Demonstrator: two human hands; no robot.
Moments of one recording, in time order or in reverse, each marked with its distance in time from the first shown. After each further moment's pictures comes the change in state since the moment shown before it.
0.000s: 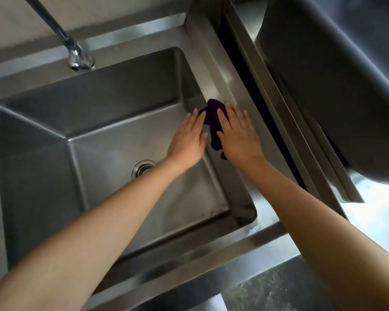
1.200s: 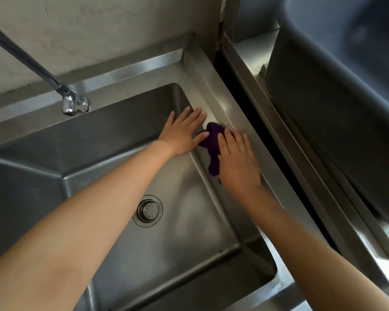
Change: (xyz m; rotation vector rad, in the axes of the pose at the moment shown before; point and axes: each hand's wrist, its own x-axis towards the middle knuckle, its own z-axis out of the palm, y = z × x) left_hand 0.125 -0.048 -0.045 0.432 -0.188 0.141; right_hand 0.040 -0.017 -0.007 0.029 -0.004 0.094
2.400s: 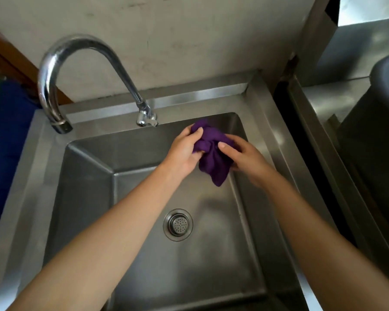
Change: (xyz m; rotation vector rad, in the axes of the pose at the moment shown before) left_hand -0.063 -0.044 -0.058 -2.058 0.598 -0.476; right_hand 0.095 -0.065 -0.029 1.398 -0.375 0.025
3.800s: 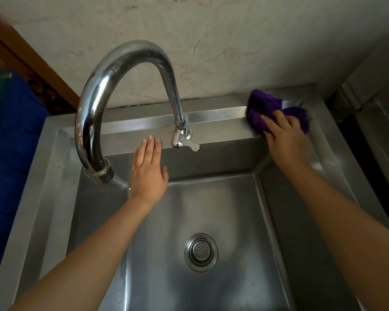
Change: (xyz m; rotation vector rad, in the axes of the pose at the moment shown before) left_hand 0.067 0.043 -0.196 1.815 0.331 0.595; right_hand 0.153 0.002 -0.007 -1.301 0.542 -0.476
